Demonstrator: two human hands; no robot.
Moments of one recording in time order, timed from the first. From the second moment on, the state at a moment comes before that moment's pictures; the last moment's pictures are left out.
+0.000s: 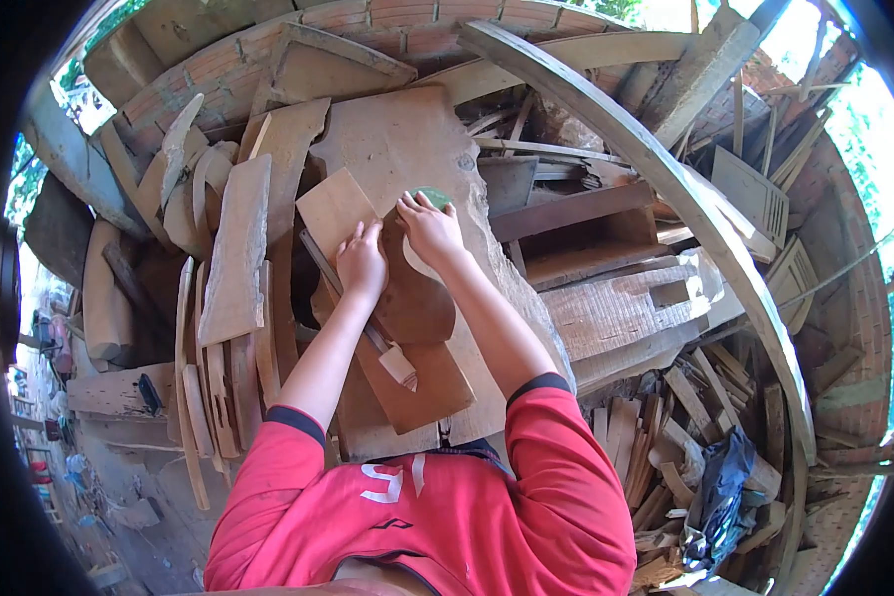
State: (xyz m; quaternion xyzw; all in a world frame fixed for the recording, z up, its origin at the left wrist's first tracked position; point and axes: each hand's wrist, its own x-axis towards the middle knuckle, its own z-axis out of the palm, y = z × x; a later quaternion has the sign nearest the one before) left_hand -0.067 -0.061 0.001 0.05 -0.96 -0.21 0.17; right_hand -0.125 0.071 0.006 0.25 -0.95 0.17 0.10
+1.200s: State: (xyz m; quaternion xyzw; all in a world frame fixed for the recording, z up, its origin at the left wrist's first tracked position) left_hand -0.070 -0.064 -0.006 0.00 -0.96 -0.21 0.20; right_hand -0.113 0.070 0.027 0.24 -0.95 0.19 0.02
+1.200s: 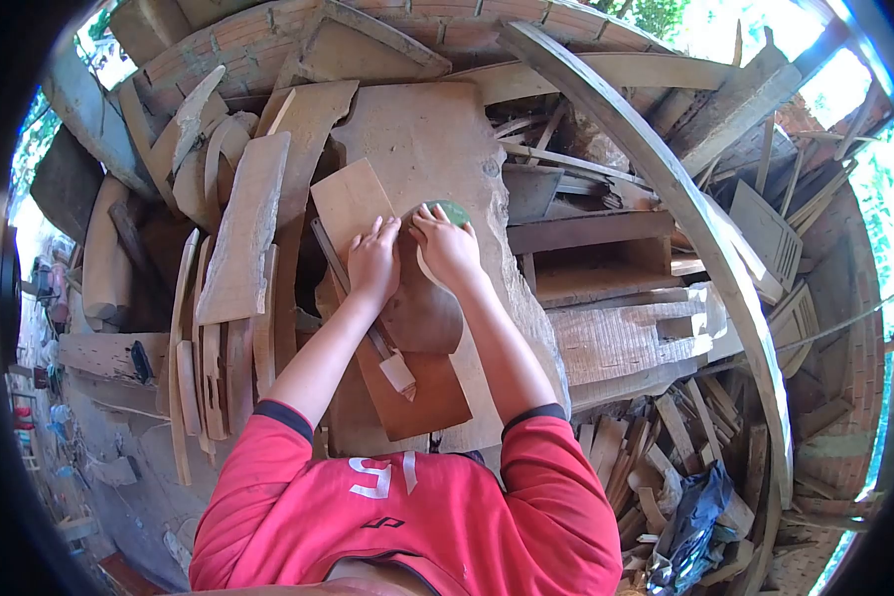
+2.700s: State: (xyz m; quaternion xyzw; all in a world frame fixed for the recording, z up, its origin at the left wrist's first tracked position) left_hand -0.069 -0.062 -0.002 0.02 -0.95 -0.22 0.21; right_hand -0.126 0.091 0.014 0.25 -0.88 0.40 0.03
